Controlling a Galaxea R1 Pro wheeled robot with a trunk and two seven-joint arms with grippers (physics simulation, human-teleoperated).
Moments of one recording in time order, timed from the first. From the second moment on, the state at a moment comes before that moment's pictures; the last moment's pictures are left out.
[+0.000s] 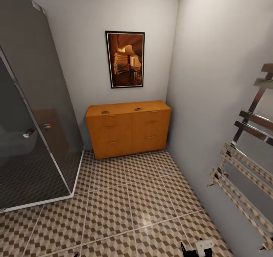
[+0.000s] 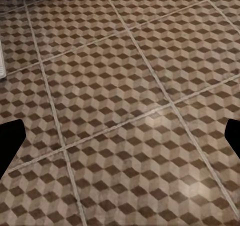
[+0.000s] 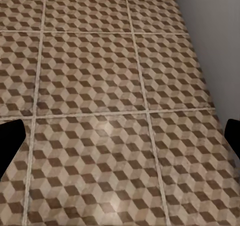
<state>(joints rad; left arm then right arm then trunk) -0.35 0.00 -0.33 0.07 0.10 -0.78 0.08 -0.40 -0.07 0.26 -0.02 -0.11 -0.66 -0.03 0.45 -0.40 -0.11</state>
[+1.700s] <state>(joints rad) -0.35 0.00 -0.33 0.07 0.10 -0.78 0.08 -0.40 -0.07 0.26 -0.02 -0.11 -0.66 -0.03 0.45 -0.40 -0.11</state>
